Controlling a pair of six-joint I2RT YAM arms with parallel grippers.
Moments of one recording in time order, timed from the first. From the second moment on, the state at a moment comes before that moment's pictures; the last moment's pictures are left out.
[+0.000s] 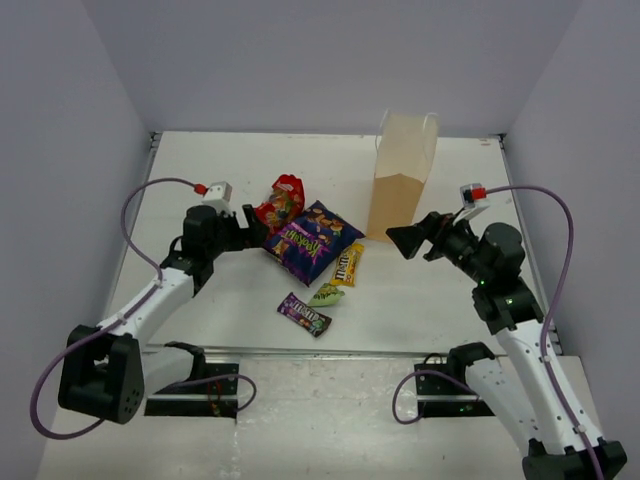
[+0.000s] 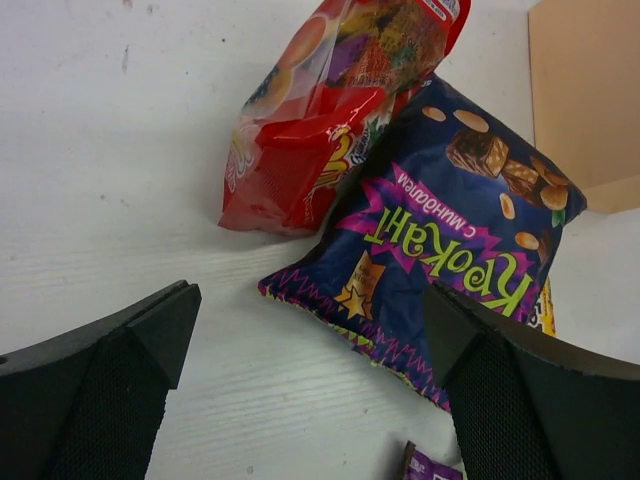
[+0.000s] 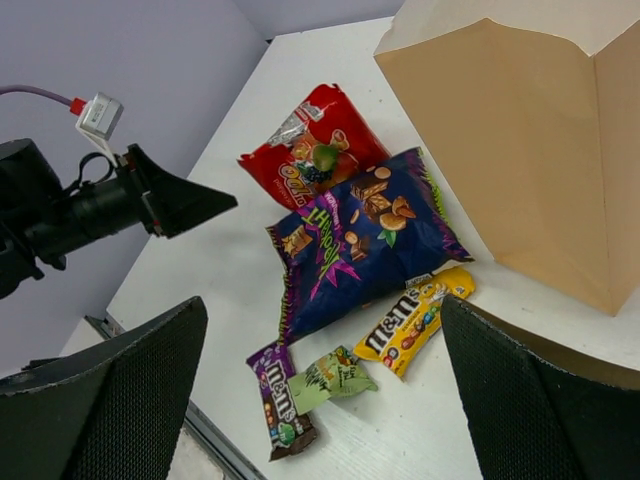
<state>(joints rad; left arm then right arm) -0.21 1.10 0.59 0.04 0.14 -0.39 0.23 0.67 0.71 -0.19 -0.41 0.51</state>
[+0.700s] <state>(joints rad) -0.35 1.46 0.77 0.29 -0.12 -0.13 0.23 0.70 0.71 -0.17 -0.45 0.51</state>
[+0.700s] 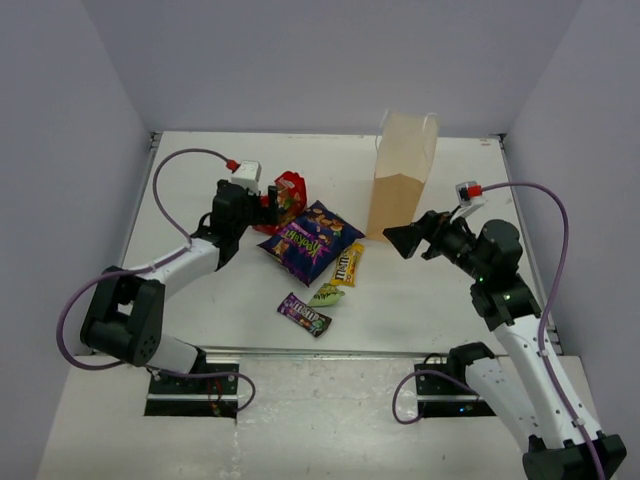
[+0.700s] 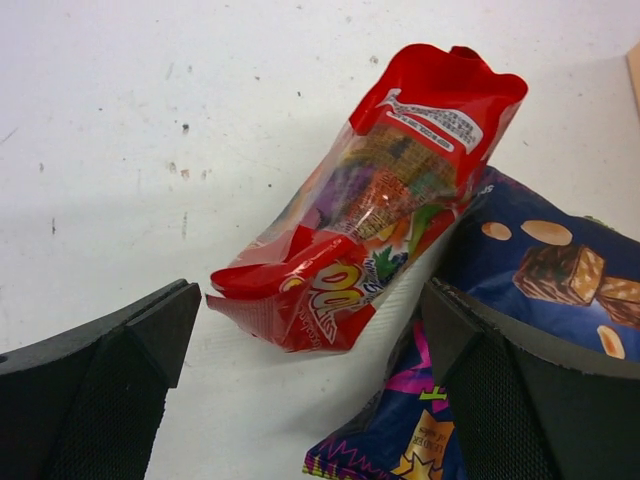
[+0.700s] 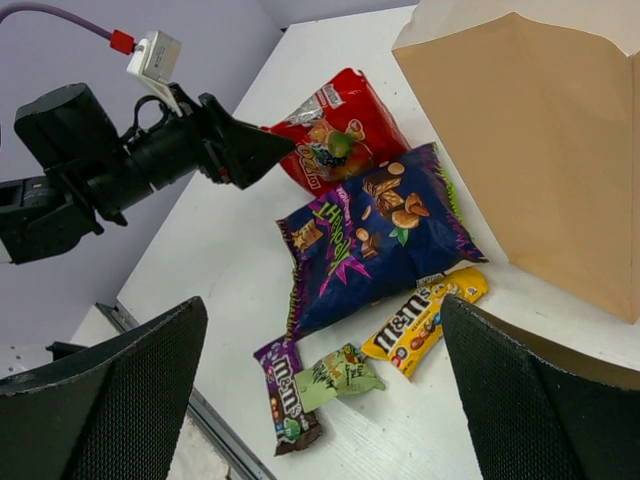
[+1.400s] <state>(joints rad) -0.32 1.62 0.86 0.33 0.00 -0.06 0.23 0.70 0.71 -0.16 -0.47 0.51</state>
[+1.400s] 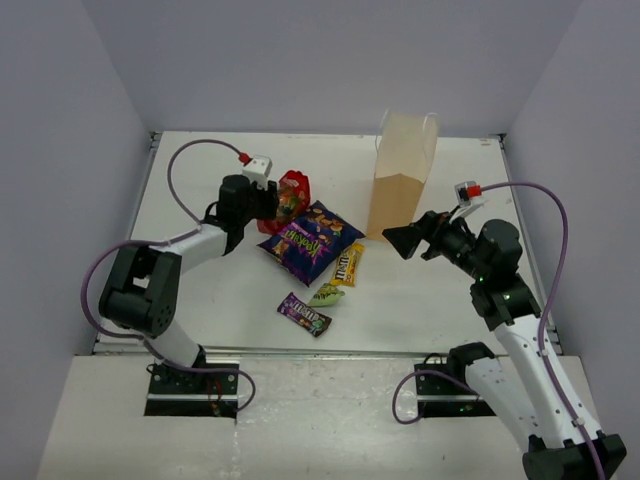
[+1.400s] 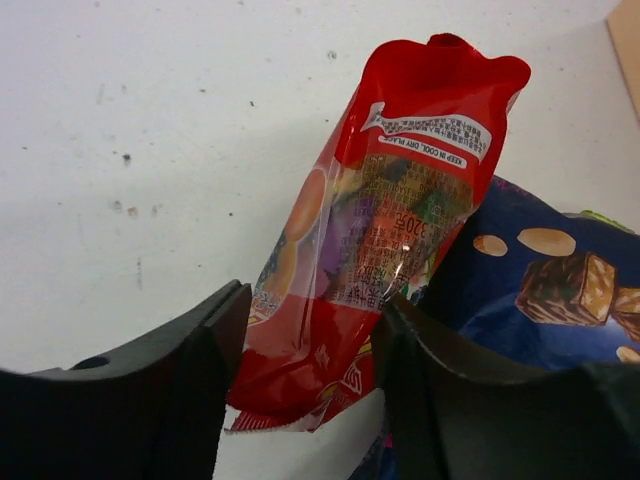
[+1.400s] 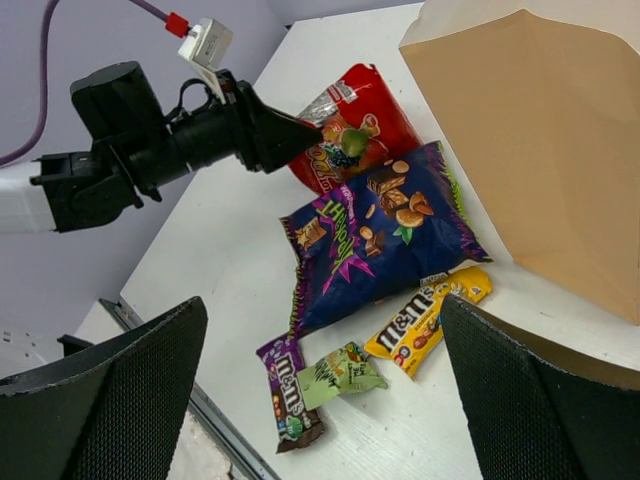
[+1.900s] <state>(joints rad) -0.29 1.65 0.95 0.23 0.27 -0.10 0.23 0.70 0.71 -0.16 -0.47 0.51</state>
